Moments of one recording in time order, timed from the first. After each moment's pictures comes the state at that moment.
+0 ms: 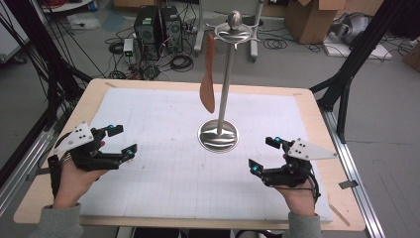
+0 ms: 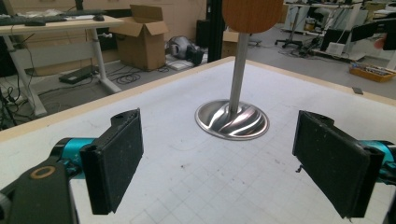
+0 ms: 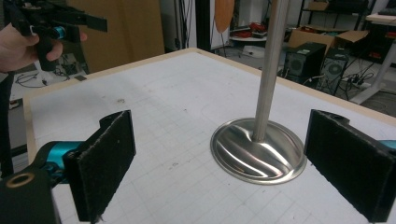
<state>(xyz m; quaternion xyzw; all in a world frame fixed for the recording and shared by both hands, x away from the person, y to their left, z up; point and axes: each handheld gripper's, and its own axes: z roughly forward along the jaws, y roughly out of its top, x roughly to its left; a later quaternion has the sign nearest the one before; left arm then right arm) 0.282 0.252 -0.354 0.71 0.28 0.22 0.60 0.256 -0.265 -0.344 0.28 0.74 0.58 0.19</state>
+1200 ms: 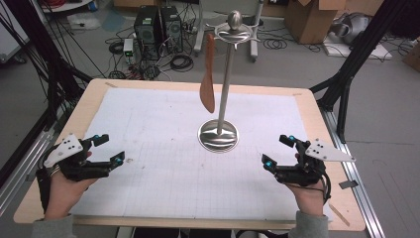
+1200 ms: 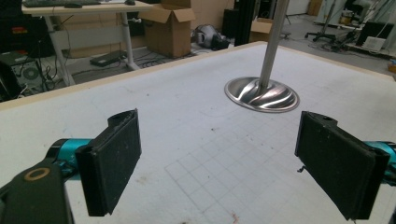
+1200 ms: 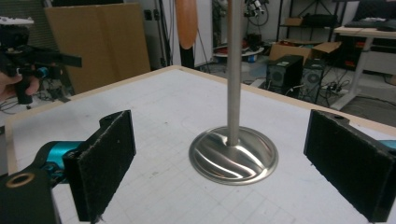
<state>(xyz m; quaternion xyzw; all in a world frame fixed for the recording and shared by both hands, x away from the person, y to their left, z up) 0.268 0.284 -0.383 0.71 0.33 0.24 0.58 0.255 -0.297 -0.347 0.32 0.70 0.60 0.21</state>
